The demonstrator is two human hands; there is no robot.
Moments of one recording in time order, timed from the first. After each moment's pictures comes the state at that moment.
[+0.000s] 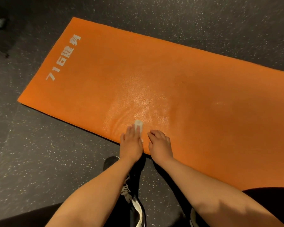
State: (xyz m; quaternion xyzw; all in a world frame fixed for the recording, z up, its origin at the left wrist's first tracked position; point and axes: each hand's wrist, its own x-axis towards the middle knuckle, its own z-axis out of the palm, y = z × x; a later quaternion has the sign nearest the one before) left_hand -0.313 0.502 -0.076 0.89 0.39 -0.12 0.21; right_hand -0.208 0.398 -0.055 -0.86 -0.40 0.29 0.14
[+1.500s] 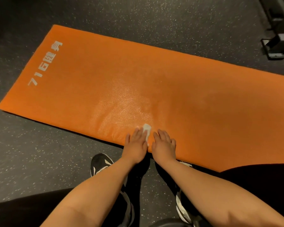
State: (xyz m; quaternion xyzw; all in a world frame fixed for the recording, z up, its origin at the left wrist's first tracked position) left_hand -0.288 0.441 -0.055 0.91 0.26 -0.16 0.27; right_hand -0.199 0.325 -0.031 -0.91 -0.30 0.28 0.06
